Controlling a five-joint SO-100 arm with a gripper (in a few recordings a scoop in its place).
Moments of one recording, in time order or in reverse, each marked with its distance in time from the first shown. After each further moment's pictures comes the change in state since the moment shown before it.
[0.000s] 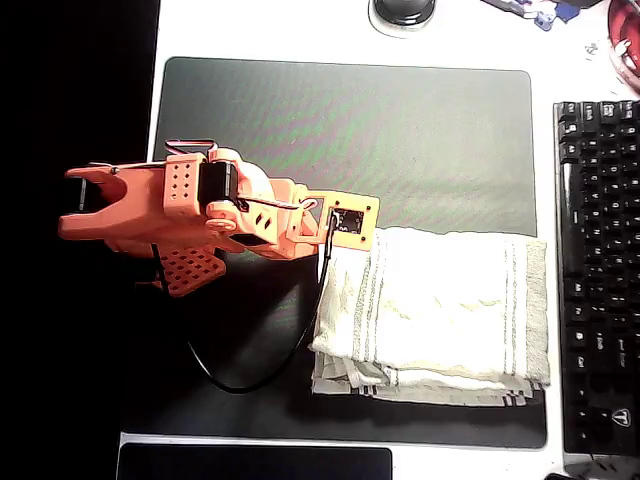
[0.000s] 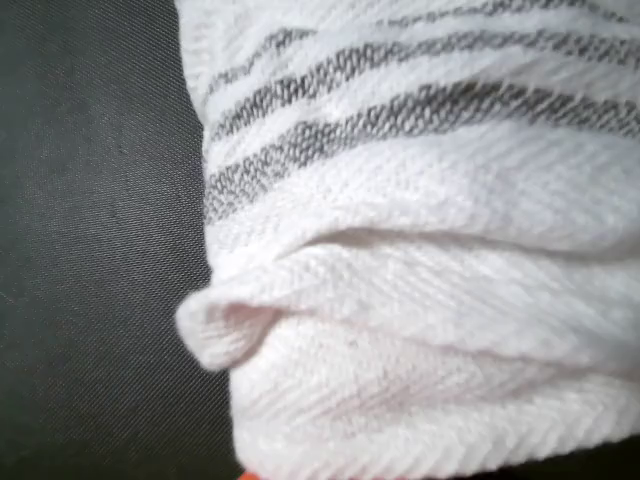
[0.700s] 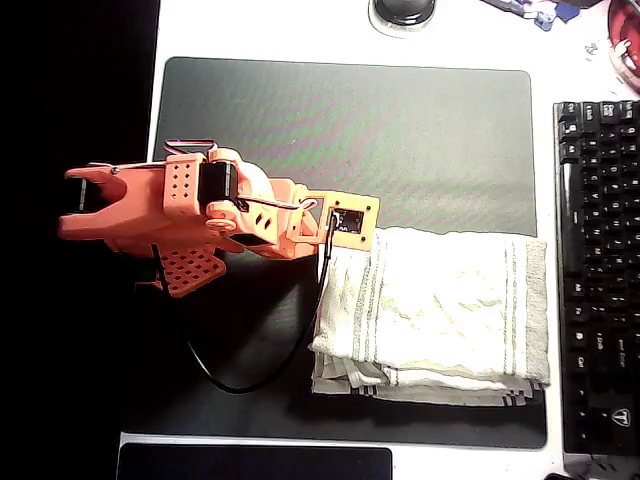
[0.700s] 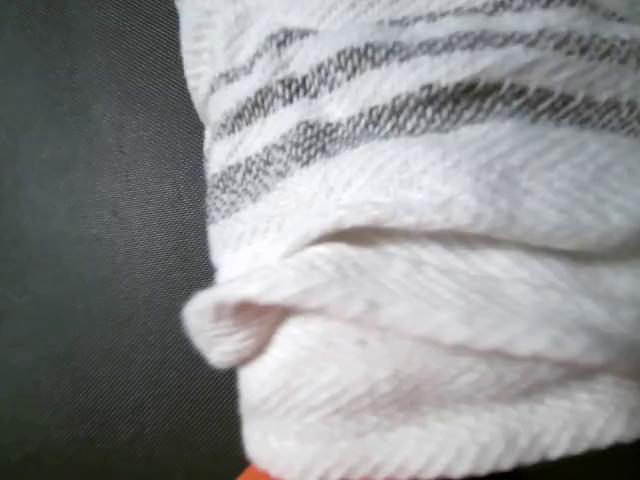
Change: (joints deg) arm -1.4 0.0 0.0 0.0 0.4
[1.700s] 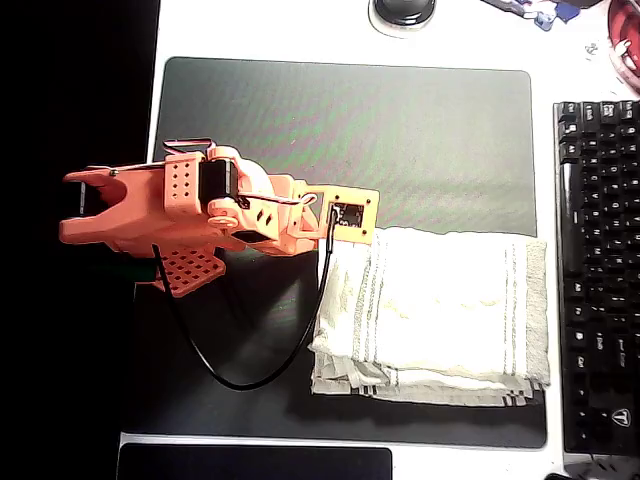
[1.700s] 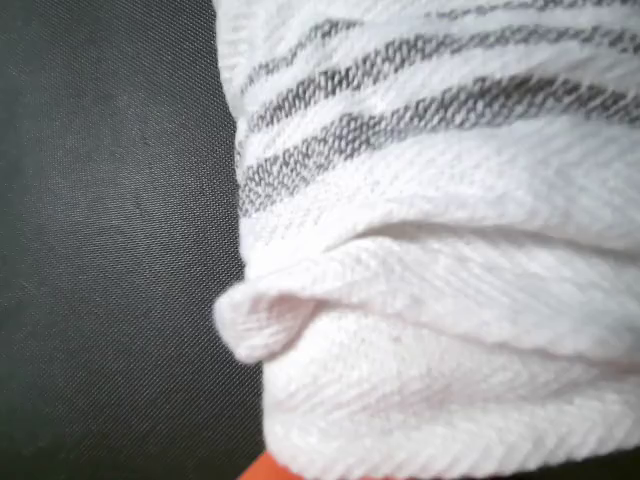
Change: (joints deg) arm -0.5 0.0 0.0 0.0 1.0
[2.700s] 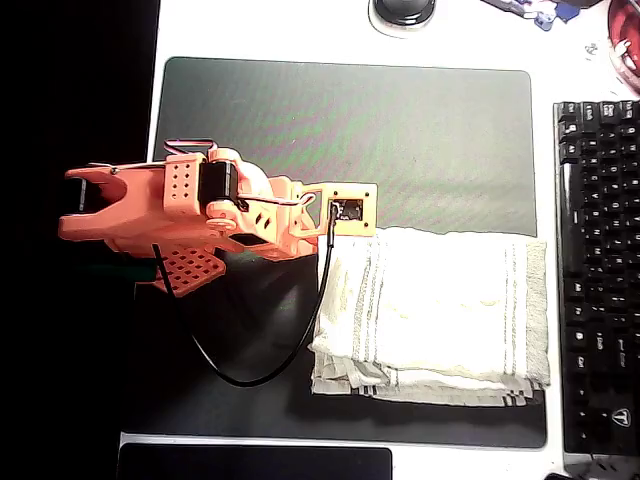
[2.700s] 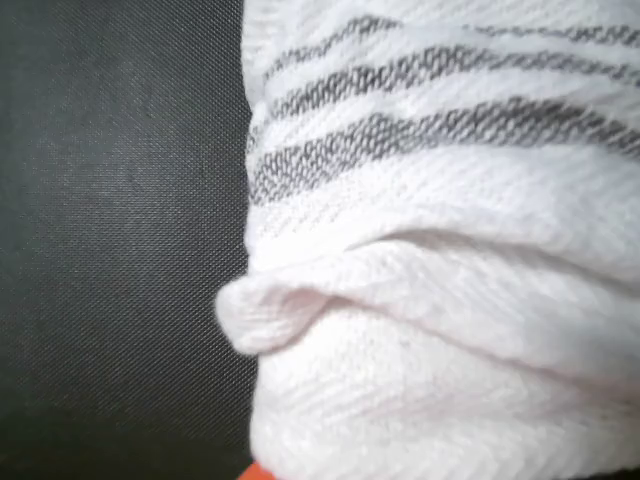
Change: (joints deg) arm 1.6 0.0 0.0 0.9 -10.1
